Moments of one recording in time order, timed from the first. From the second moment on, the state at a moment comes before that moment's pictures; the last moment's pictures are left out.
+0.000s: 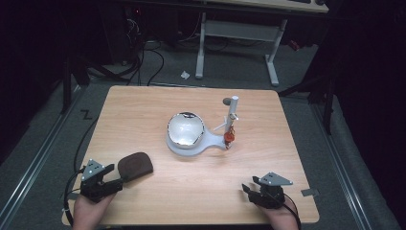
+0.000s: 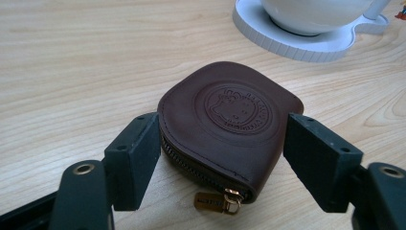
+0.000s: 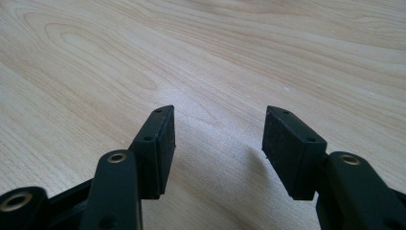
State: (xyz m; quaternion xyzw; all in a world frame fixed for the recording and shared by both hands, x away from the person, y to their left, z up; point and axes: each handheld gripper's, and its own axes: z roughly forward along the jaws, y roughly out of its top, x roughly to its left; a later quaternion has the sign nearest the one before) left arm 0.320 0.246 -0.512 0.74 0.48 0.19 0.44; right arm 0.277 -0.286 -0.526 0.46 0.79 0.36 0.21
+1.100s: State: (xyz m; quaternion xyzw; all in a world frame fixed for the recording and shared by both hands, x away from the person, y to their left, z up) left arm 0.356 0.279 -0.538 0.66 0.55 0.06 0.50; right arm 0.273 -0.291 -0.526 0.47 0.78 0.35 0.21
